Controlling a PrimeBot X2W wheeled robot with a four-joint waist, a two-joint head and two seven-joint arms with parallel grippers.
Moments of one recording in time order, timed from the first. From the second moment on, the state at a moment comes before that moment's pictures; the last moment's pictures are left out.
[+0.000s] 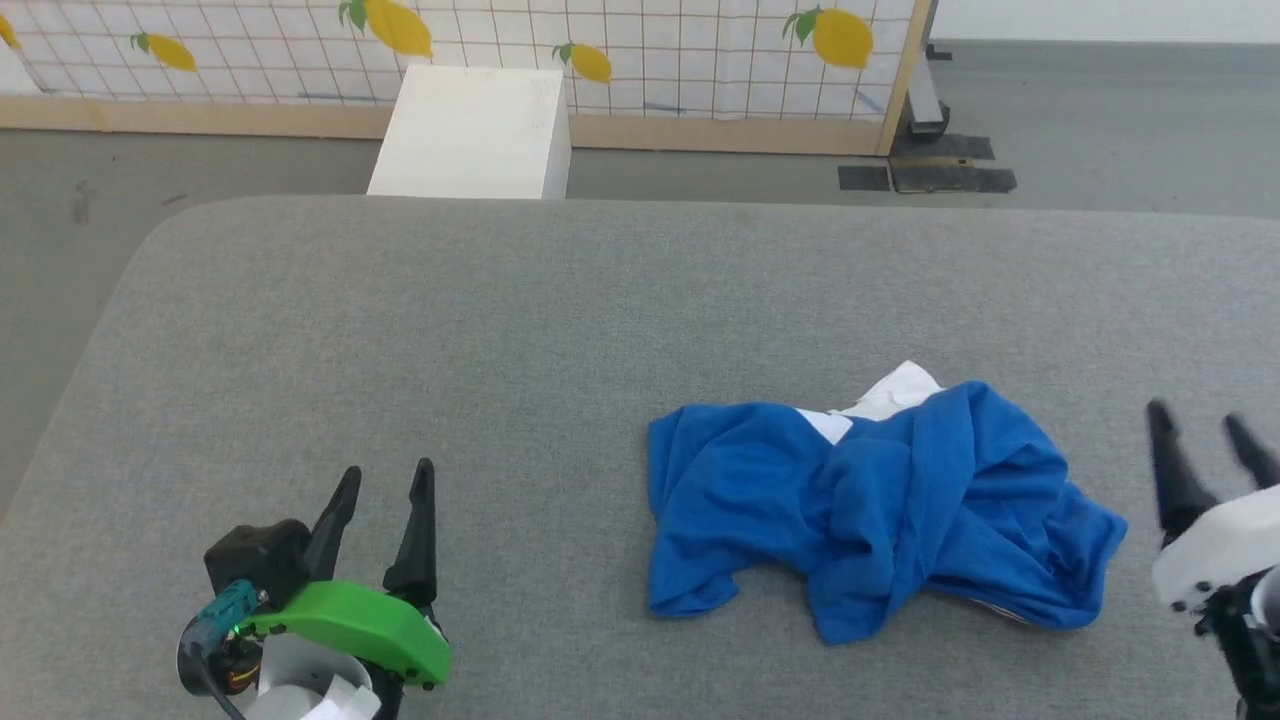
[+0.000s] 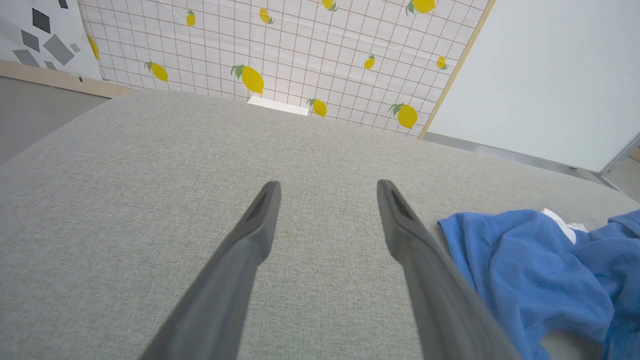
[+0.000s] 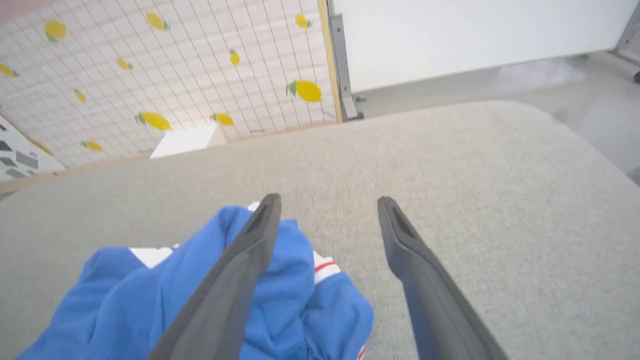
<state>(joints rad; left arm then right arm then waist) -0.06 0.32 -0.33 0.08 -0.61 0.13 -0.19 -0.08 -0.07 -0.32 -0.03 0.24 0.13 0.33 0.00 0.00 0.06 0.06</state>
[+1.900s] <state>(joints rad) -0.49 0.28 -0.44 0.21 -0.77 0.16 0.56 -0.07 -0.05 -0.34 0.02 0.24 0.13 0.09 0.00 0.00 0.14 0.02</state>
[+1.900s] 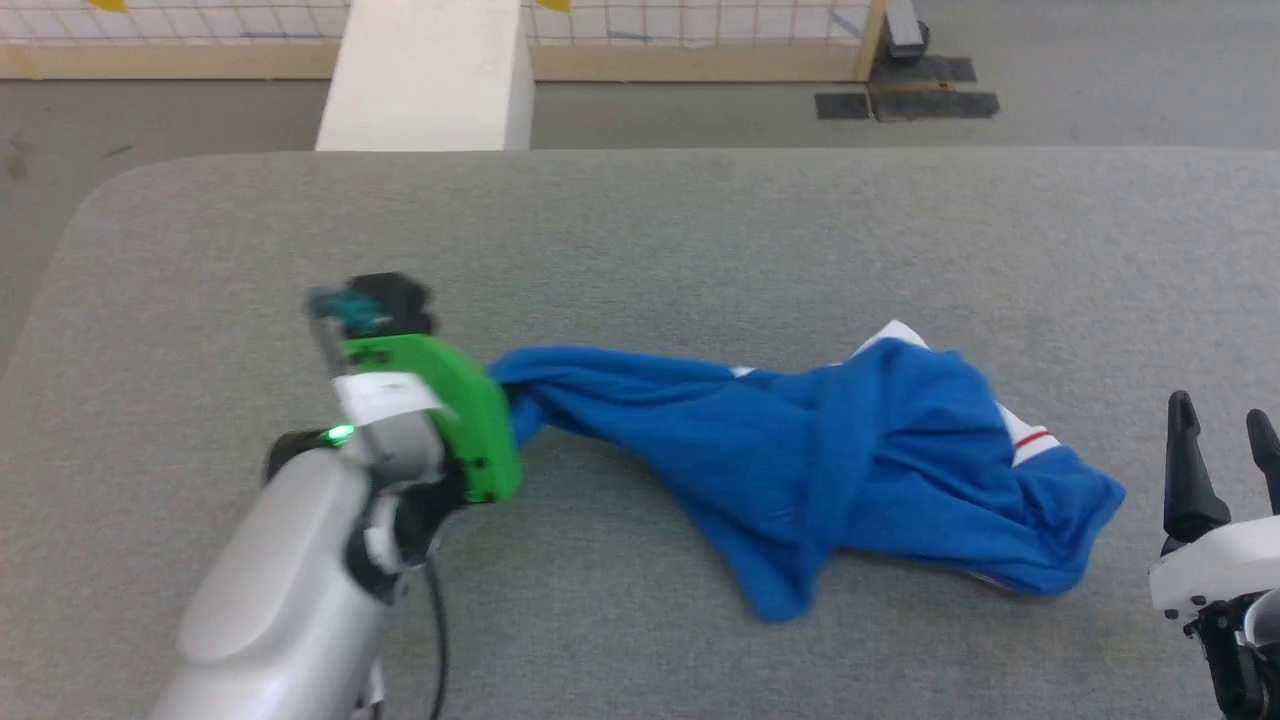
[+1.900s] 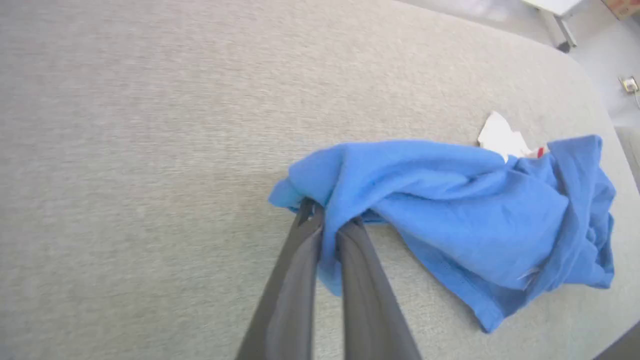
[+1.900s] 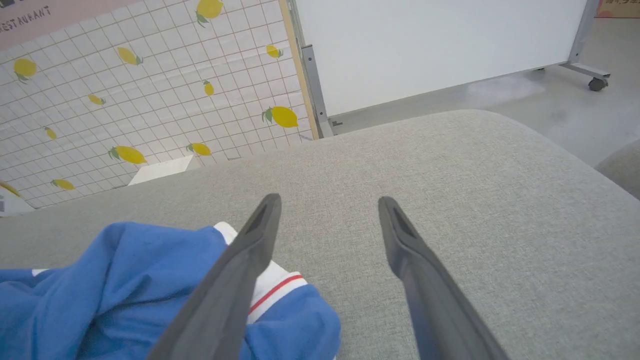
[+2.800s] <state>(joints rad) 0.01 0.29 -0.11 0.01 -0.98 0.26 0.31 -0.07 -0.05 -0.30 0.03 0.24 0.13 0.10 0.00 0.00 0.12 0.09</state>
